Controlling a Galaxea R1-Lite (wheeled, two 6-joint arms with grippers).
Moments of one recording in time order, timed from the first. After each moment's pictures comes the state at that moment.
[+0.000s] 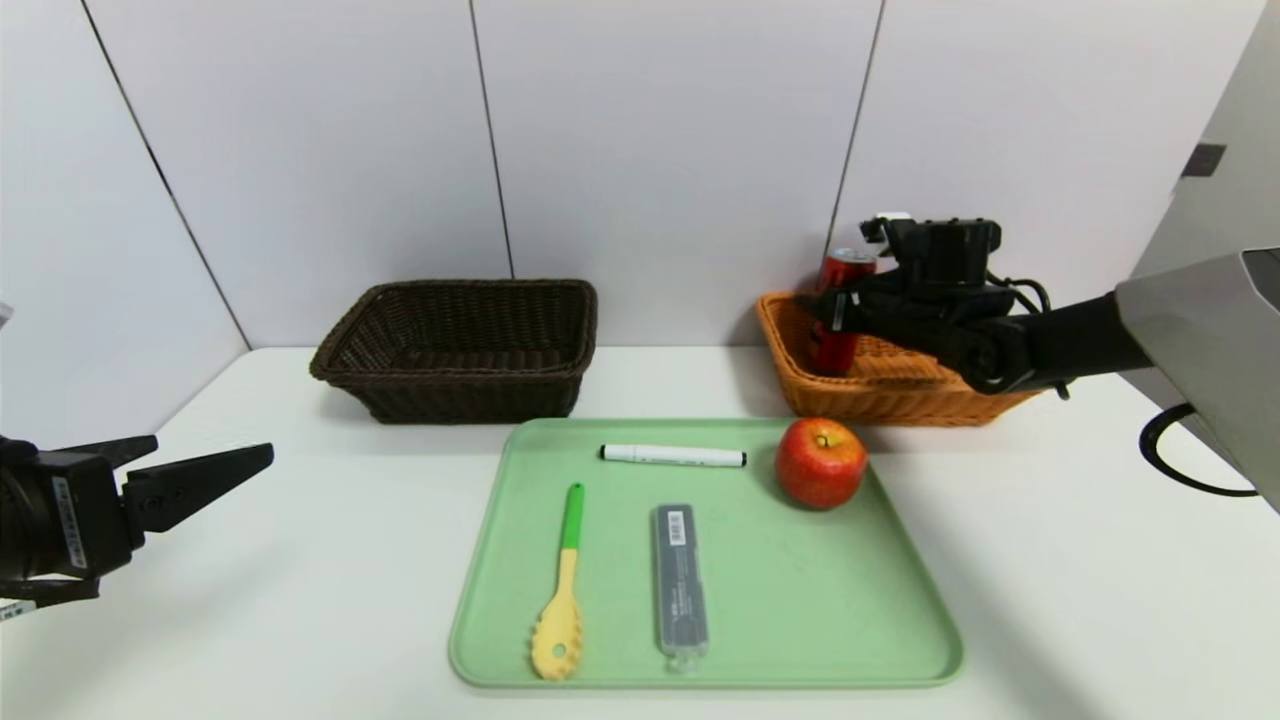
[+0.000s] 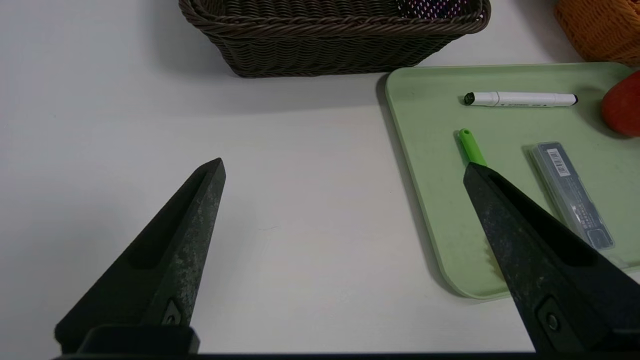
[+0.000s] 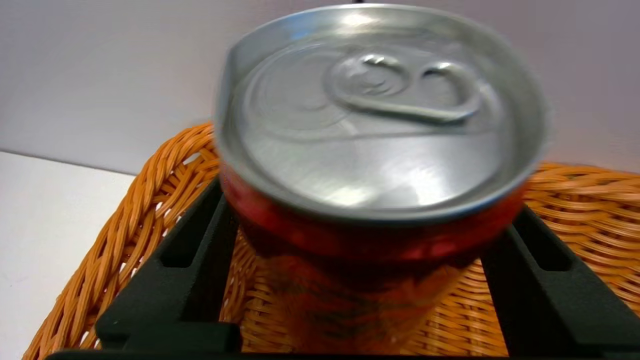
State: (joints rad) left arm -0.03 1.00 -0.65 -0.04 -0.20 -0.09; right arm 0.15 2.27 -1.57 -0.47 0.07 0.03
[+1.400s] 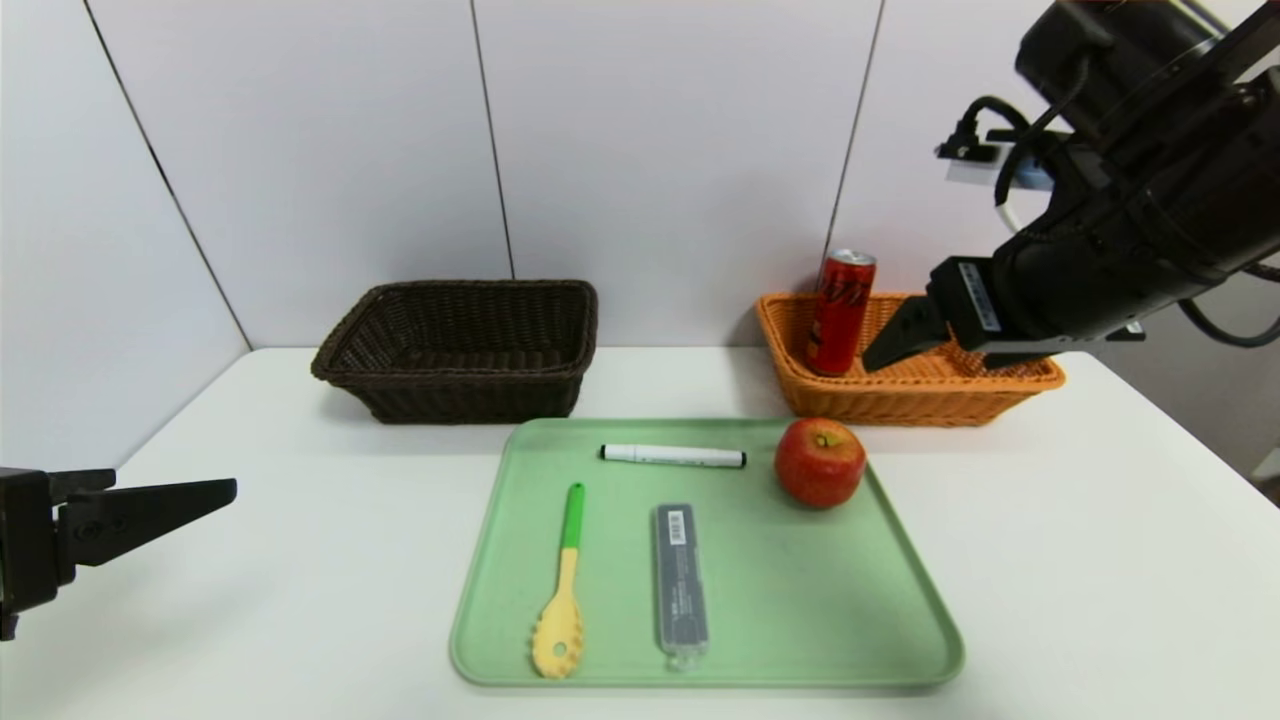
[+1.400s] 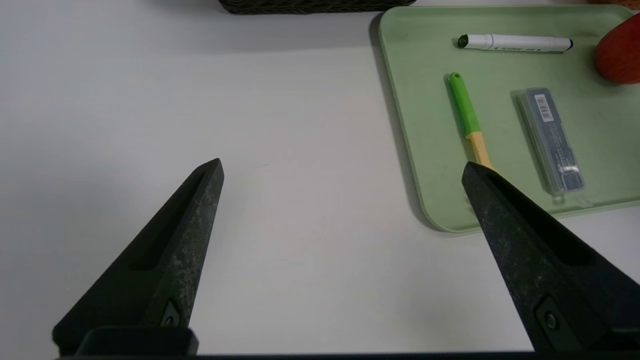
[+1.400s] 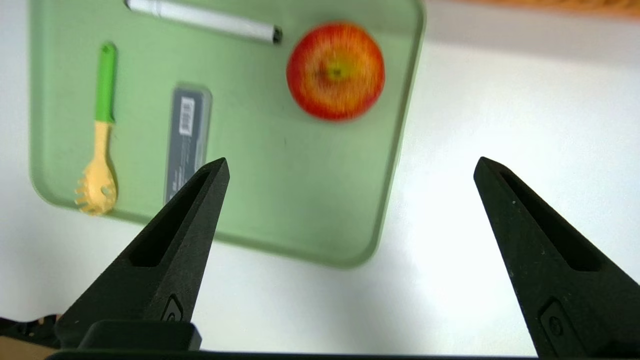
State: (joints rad) left arm -0.04 0.98 -0.85 0.34 -0.19 -0.08; right arm 0.46 1.77 -1.94 1.13 -0.08 0.30
